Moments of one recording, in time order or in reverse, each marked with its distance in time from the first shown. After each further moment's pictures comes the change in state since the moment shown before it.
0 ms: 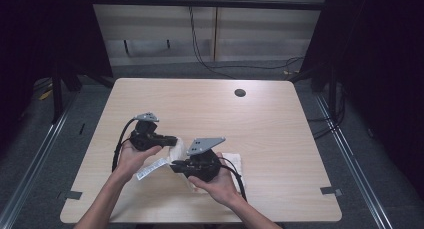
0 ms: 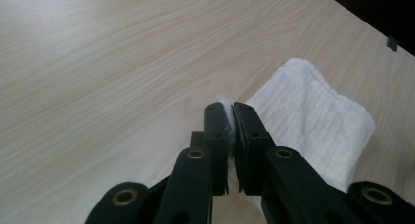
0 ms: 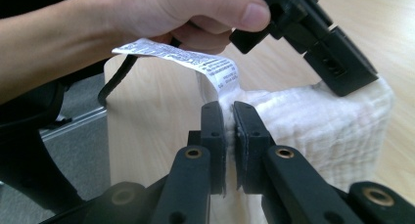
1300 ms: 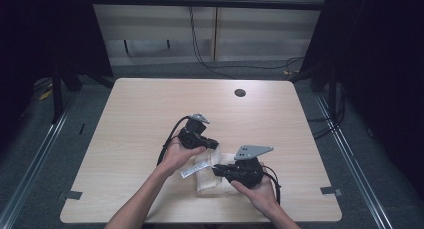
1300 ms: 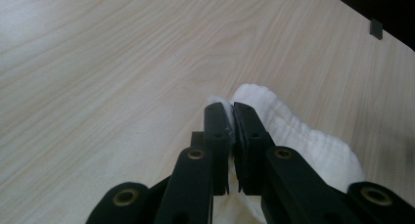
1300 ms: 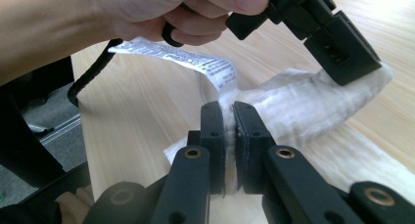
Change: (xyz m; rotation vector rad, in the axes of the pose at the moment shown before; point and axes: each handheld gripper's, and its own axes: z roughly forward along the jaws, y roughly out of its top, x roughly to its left) left arm -0.055 0.042 0.104 0.122 -0.098 0.084; right arm -0.035 -0.069 -0.077 -0.004 -0.101 0.125
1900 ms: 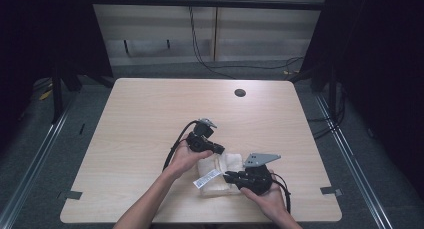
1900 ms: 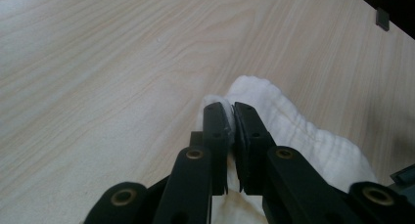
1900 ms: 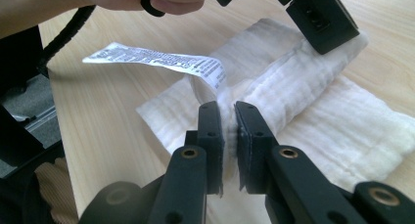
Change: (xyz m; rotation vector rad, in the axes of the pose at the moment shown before) left arm -0.004 -0.003 0.028 0.043 -0.041 -0.018; right arm -0.011 -0.033 -0.010 0.072 -0.060 0.023
